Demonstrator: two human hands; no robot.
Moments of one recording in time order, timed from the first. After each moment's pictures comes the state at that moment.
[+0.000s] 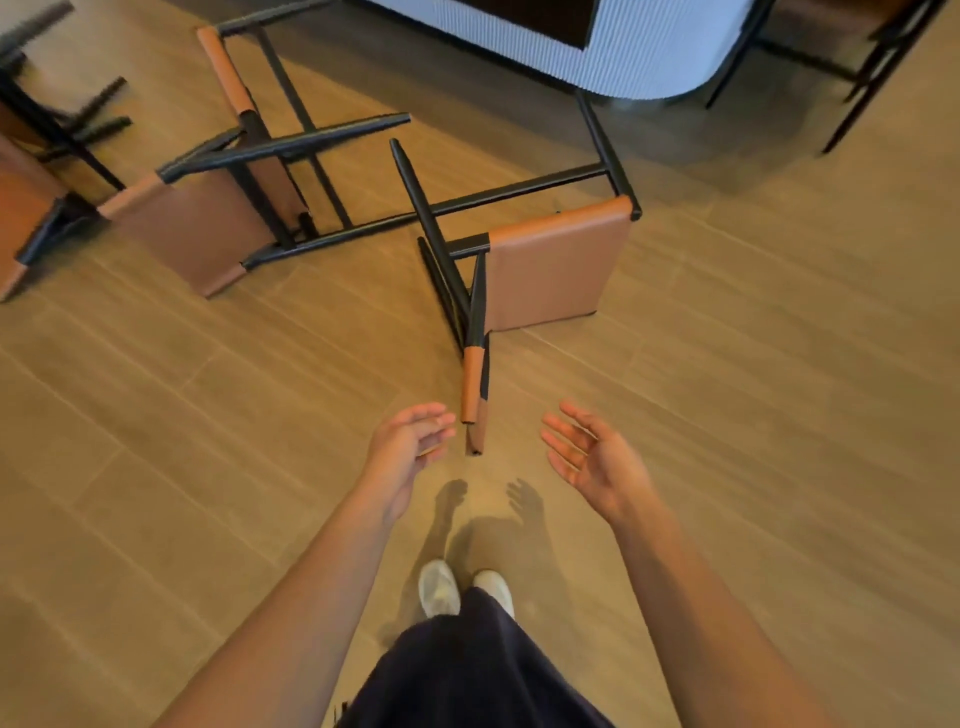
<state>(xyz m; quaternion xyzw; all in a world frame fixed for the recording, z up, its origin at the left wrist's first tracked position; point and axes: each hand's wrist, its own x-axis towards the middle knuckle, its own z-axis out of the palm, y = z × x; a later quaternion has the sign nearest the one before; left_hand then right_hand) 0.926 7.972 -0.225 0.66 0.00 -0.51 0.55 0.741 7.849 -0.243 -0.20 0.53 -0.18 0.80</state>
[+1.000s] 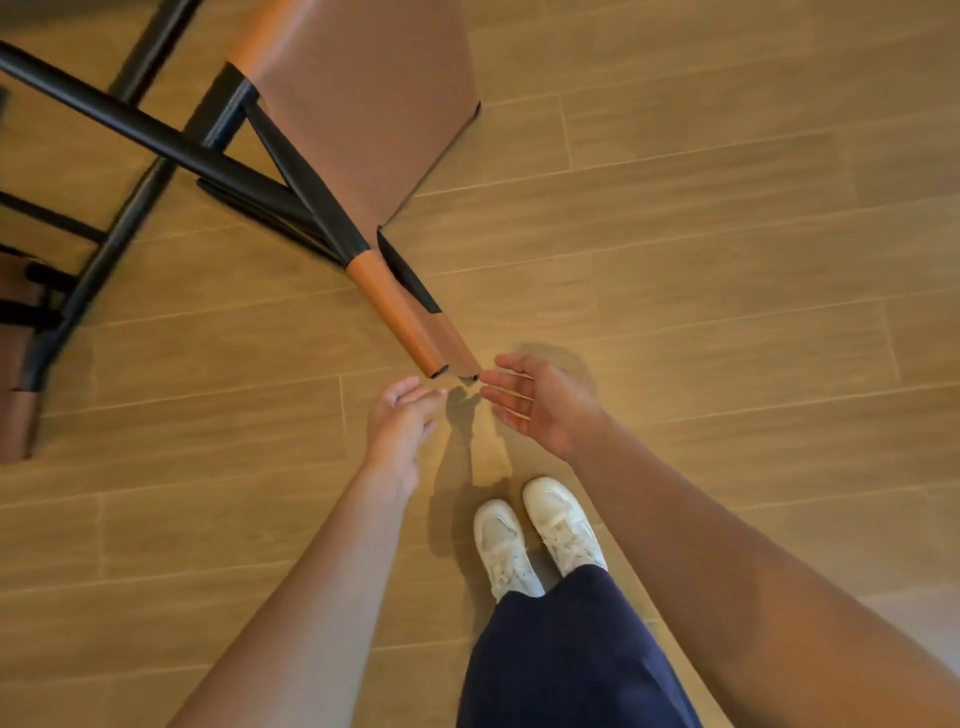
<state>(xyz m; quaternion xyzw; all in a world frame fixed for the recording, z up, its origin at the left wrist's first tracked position) 0.990 7.889 -0.537 0.74 -0.12 -0.60 0.29 0.829 7.870 -0.535 0.01 0.58 -0.27 0.76</state>
